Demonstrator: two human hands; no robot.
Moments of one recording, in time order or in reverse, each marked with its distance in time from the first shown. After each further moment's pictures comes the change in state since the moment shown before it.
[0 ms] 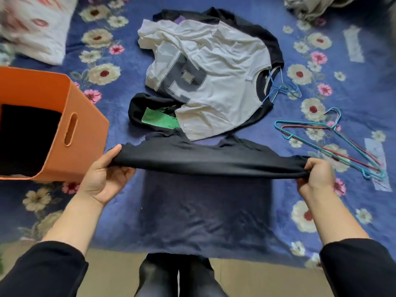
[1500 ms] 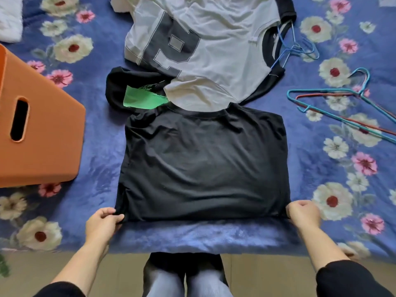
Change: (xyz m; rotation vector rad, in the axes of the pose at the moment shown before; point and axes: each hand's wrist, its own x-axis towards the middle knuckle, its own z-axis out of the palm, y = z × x) left_hand 0.020 -0.119 -0.119 0.792 0.647 -0.159; right_hand 0.034 0.159 -0.084 -0.923 0.157 0.024
